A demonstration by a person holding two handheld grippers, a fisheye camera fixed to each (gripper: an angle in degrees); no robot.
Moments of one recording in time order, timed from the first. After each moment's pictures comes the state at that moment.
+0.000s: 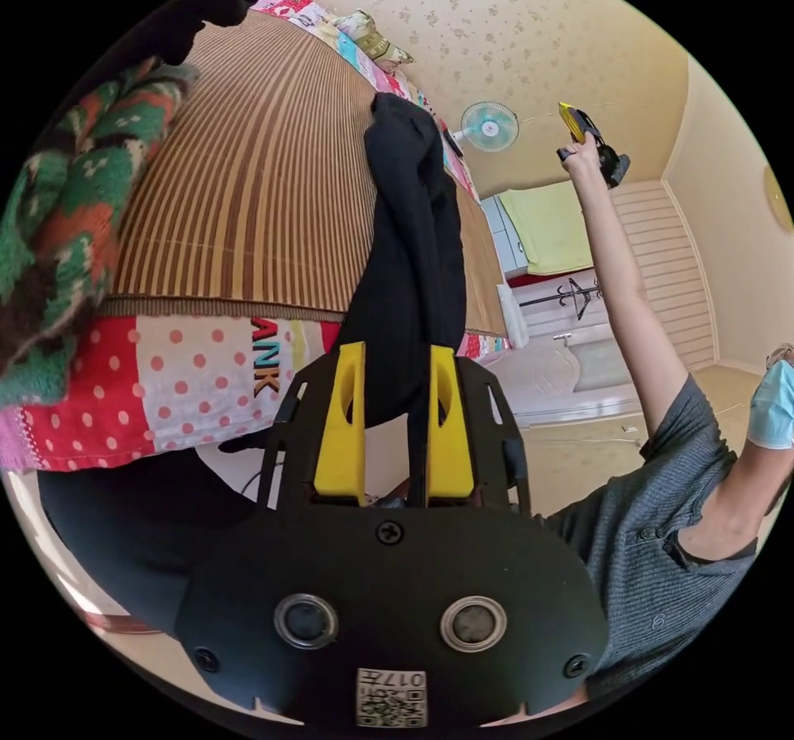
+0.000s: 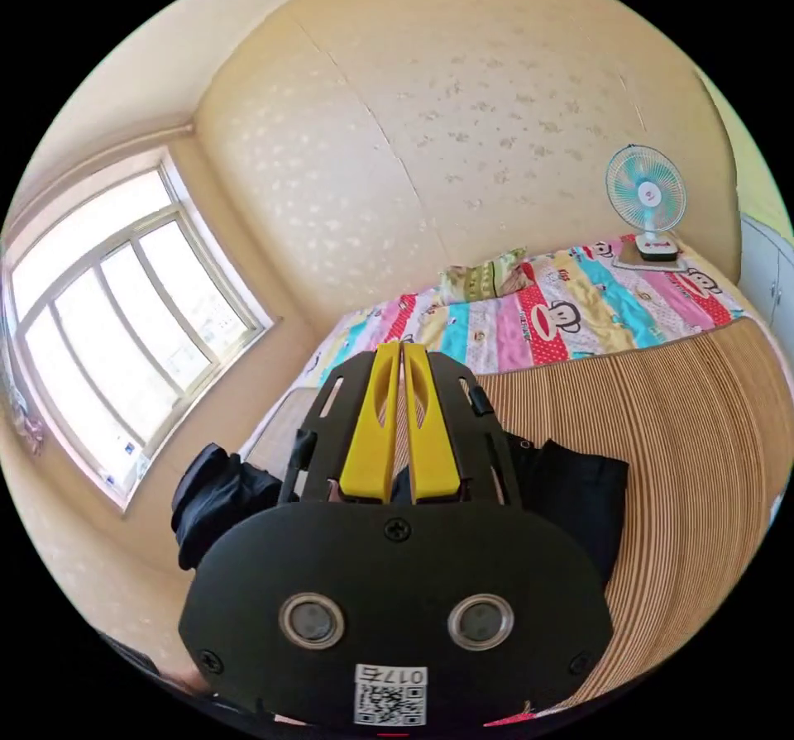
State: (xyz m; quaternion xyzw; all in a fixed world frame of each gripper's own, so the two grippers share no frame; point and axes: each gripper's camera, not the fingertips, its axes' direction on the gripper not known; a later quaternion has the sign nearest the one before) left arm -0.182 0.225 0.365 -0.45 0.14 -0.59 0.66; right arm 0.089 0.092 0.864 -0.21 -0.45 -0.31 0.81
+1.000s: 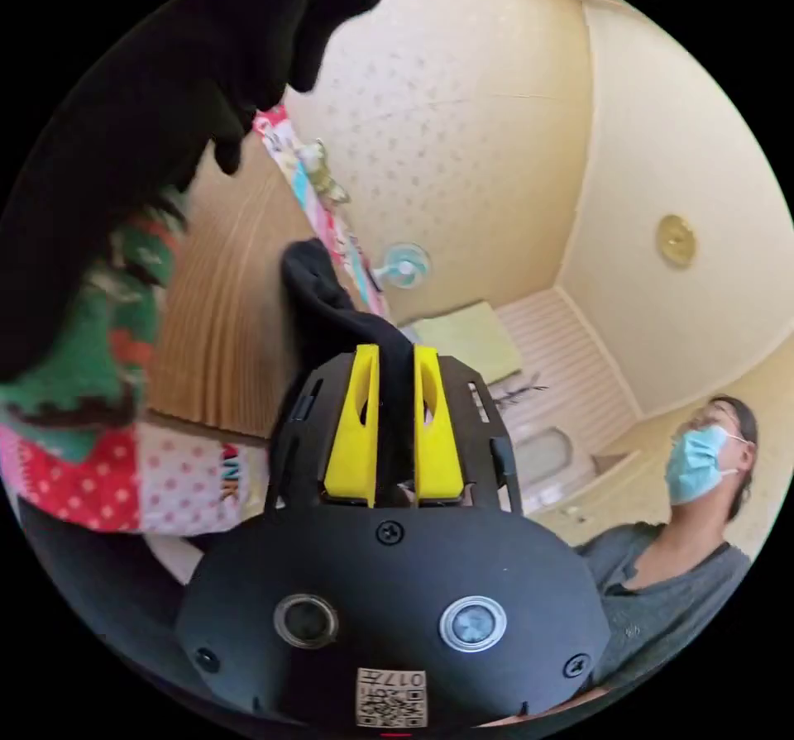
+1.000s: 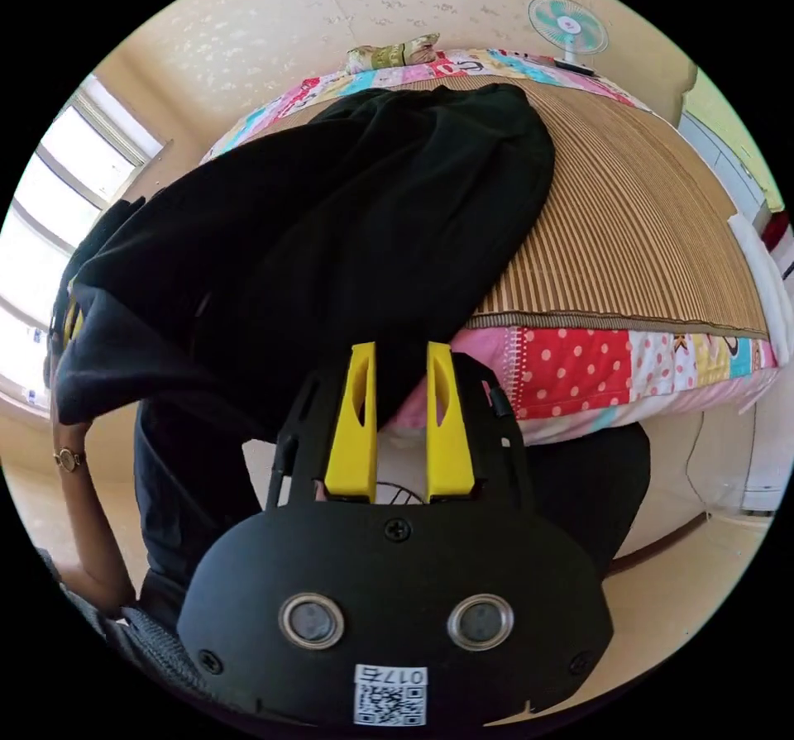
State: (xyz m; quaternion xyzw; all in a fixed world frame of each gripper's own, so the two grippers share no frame) left arm -0.233 0.257 0.247 -0.24 -0.03 -0.62 0.74; right arm 0.448 0.453 0.828 -0.33 -0.20 -0.40 0.83
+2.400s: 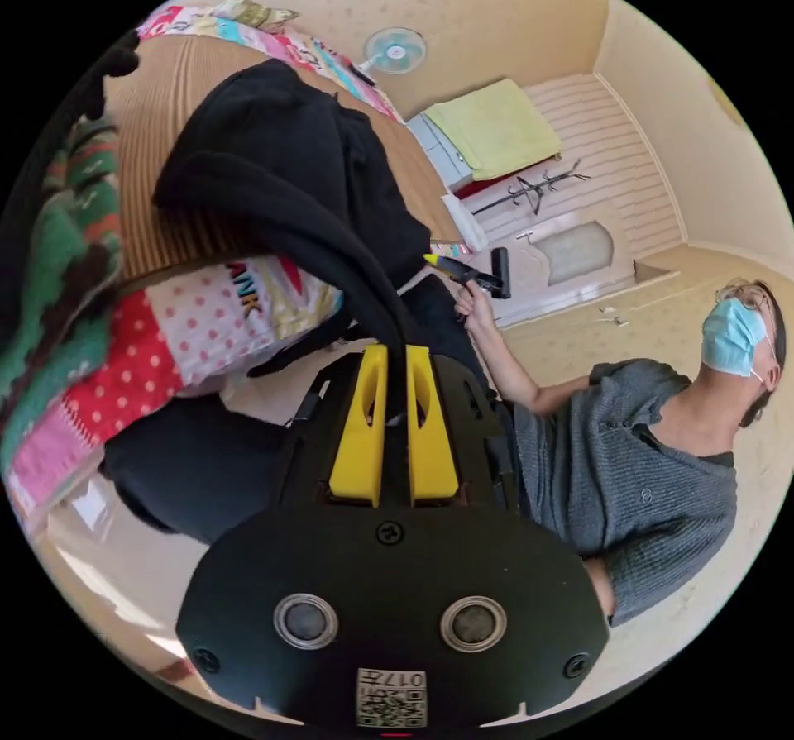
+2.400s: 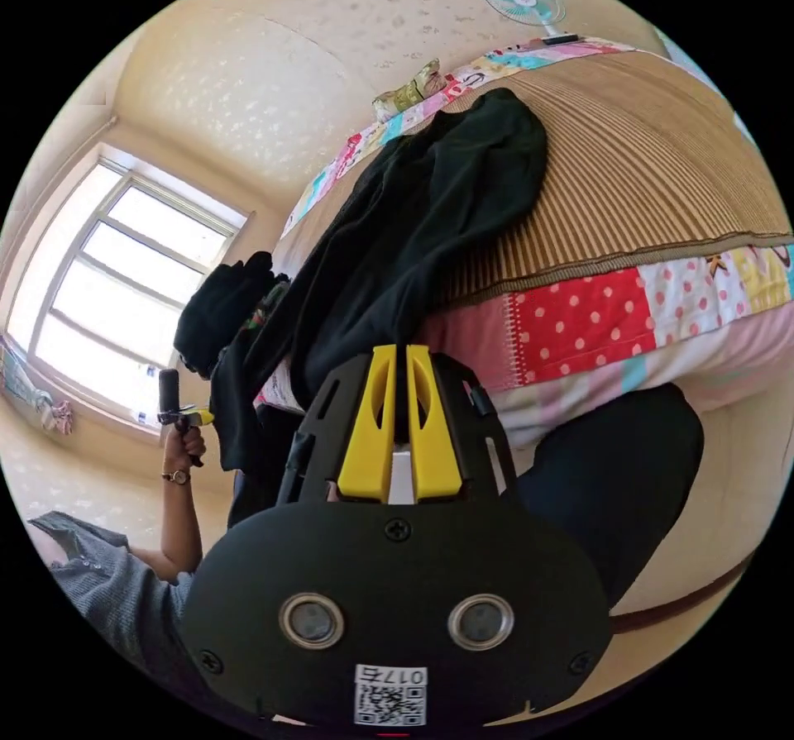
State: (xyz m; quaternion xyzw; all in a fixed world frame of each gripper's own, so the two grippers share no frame) left arm -0.151 0.134 0.183 -0.52 0.22 -0.50 0.66; right arm 0.572 0.299 0.901 -0.34 -0.39 -0.23 0.83
